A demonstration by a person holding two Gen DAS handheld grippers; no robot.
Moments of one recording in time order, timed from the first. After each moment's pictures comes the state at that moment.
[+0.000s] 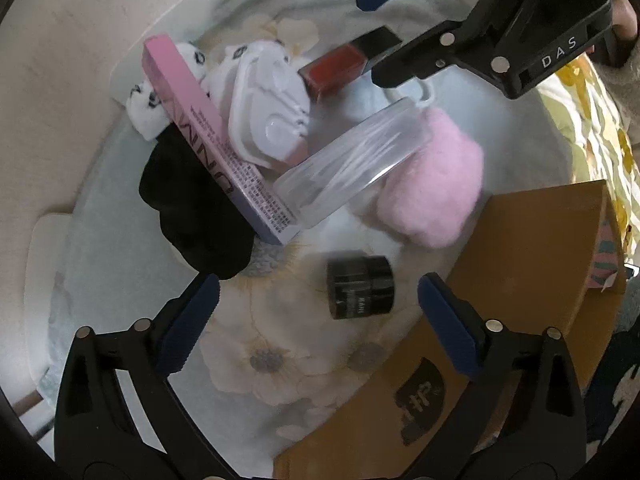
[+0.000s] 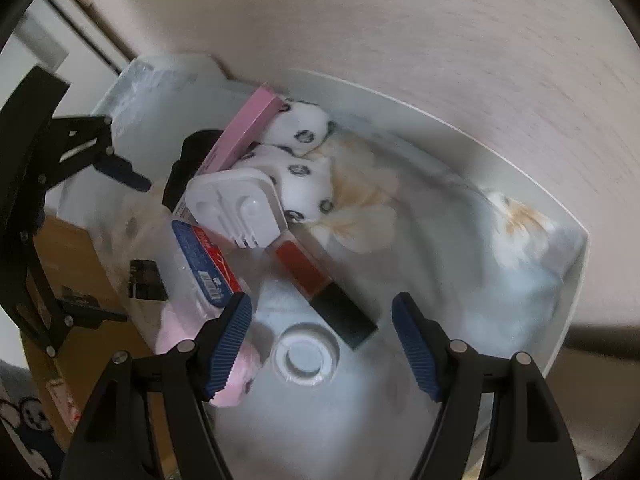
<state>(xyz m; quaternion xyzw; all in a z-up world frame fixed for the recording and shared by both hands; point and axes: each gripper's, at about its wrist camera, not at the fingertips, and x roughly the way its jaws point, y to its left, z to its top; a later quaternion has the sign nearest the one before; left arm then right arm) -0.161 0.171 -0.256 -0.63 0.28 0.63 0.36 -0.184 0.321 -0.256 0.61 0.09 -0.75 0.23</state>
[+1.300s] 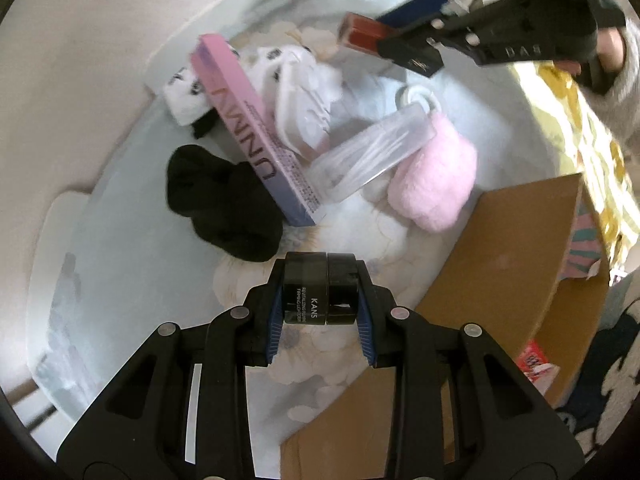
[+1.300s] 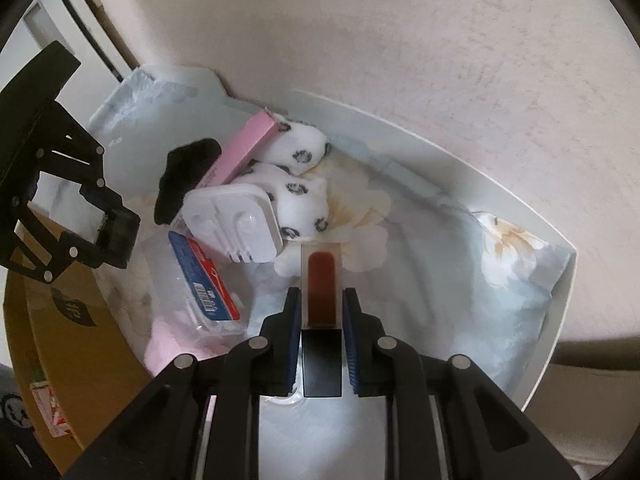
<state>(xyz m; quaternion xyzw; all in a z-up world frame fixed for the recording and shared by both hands) -0.144 0.096 -0.168 -0.63 0.25 0.64 0.36 -0.163 0.331 -0.241 0.57 0.08 -0.79 0.21</state>
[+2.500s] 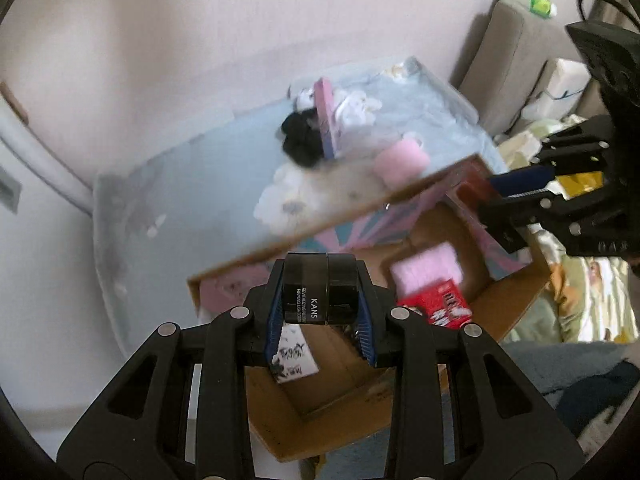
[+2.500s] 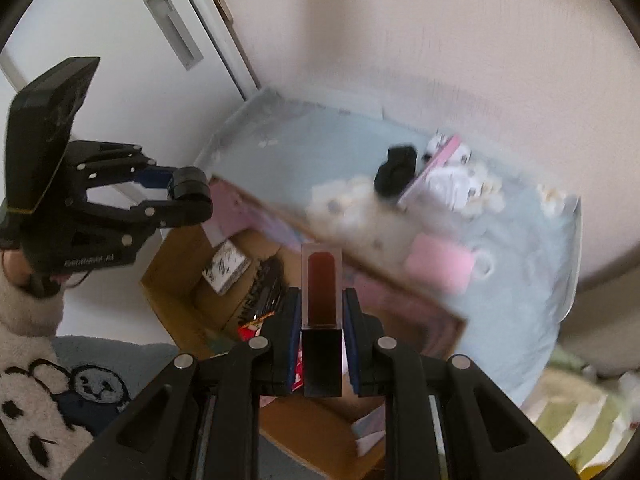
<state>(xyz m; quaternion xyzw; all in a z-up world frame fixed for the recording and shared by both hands) 0.022 0.052 -0.096 -0.52 0.12 0.83 0.17 0.026 0.206 -0.145 0.54 0.03 -0.81 0.23</state>
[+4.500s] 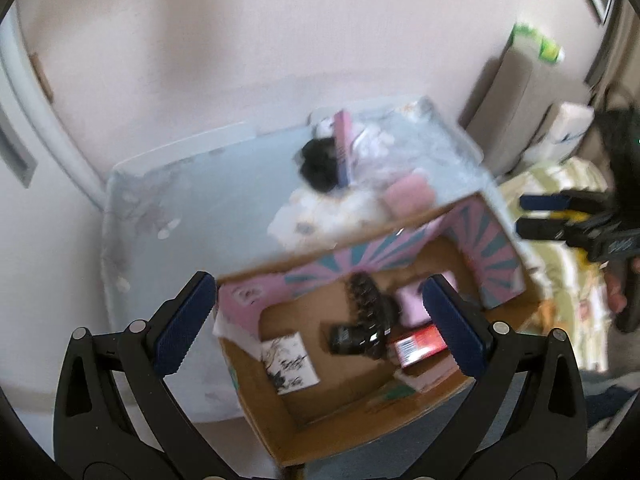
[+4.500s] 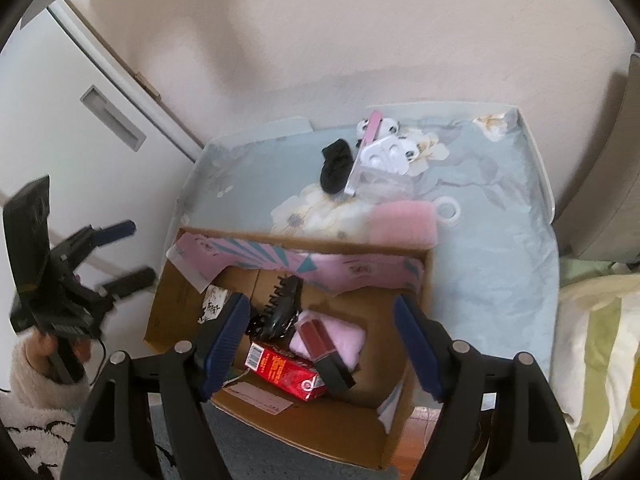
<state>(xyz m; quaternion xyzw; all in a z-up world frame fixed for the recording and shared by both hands) 0.008 0.037 -0.123 -0.48 0.05 0.86 0.17 0.048 0.268 -0.137 0.51 -0.13 -0.84 0.14</state>
